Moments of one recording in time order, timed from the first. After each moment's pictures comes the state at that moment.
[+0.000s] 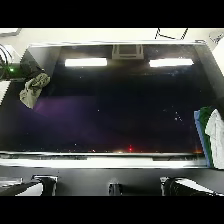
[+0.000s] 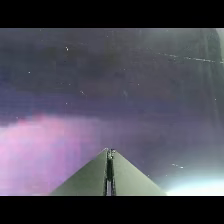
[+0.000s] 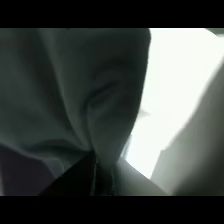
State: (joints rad) left arm 0.10 -1.27 1.53 1.08 -1.08 -1.47; right arm -1.35 -1.36 1.63 -1.27 1.81 1.73
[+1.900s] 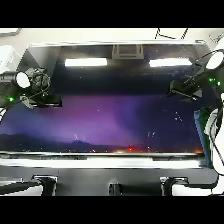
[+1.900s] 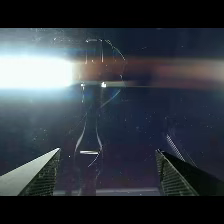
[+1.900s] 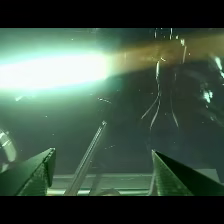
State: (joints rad) left arm -0.09 -1.42 1.41 1.52 -1.37 -1.64; right arm -0.12 -1.54 1.69 -1.37 1.59 1.67
